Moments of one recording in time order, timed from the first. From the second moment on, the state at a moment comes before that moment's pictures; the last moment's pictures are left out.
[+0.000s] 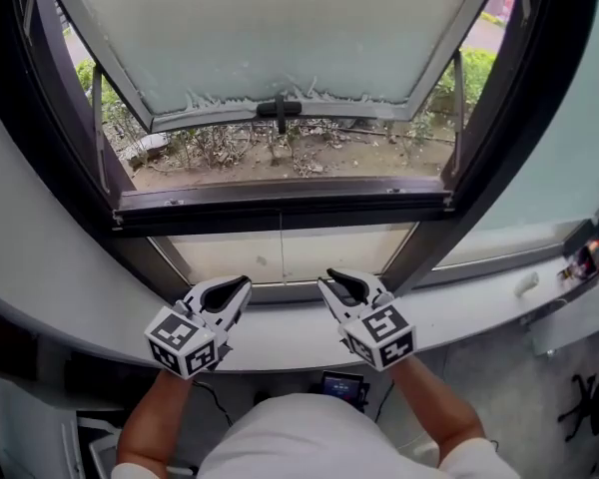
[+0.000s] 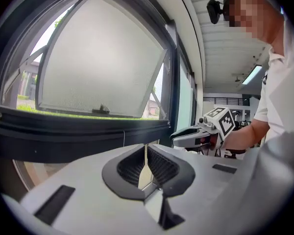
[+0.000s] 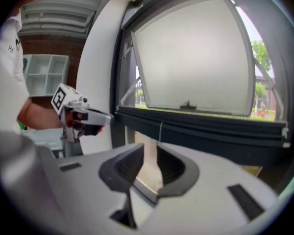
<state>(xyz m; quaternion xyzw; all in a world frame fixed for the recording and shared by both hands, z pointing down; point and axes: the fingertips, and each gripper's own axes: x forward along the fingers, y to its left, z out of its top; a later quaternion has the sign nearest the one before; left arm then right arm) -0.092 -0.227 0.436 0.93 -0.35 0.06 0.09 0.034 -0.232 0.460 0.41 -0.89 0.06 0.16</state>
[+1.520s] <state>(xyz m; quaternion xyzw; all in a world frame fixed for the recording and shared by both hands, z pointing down) -0.078 -0.363 0.481 0.79 -0.30 0.47 -0.25 0.028 -0.368 0.484 0.32 -0.70 -0.34 0.54</state>
